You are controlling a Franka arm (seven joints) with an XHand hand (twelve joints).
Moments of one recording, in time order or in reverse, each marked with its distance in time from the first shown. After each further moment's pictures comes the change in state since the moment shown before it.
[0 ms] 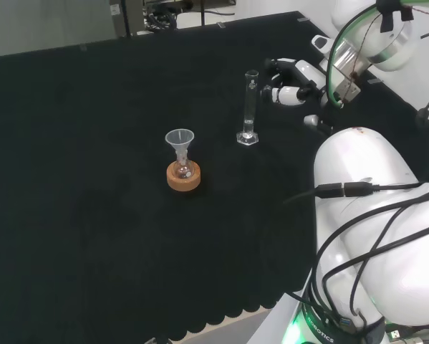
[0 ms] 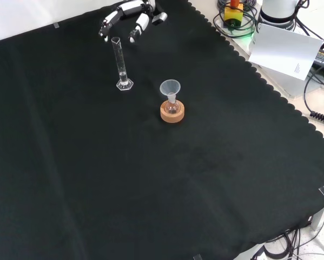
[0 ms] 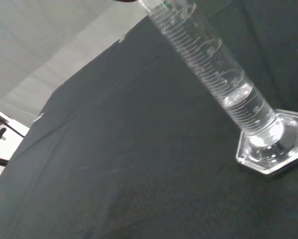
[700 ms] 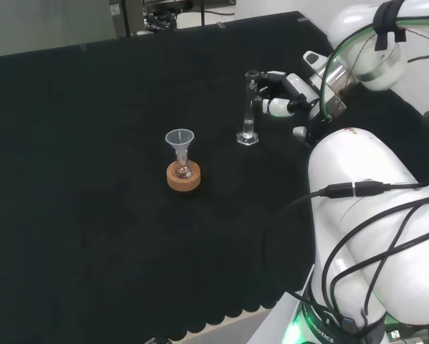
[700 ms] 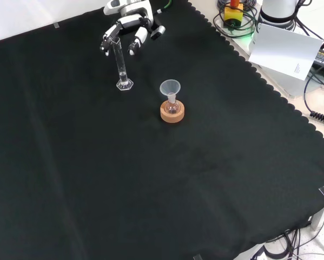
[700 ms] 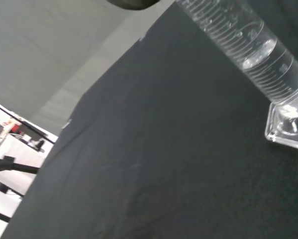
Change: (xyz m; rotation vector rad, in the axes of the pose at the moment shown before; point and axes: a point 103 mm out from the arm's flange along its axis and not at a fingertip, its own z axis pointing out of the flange) arm -0.013 0.014 0.040 -0.015 0.129 -0.042
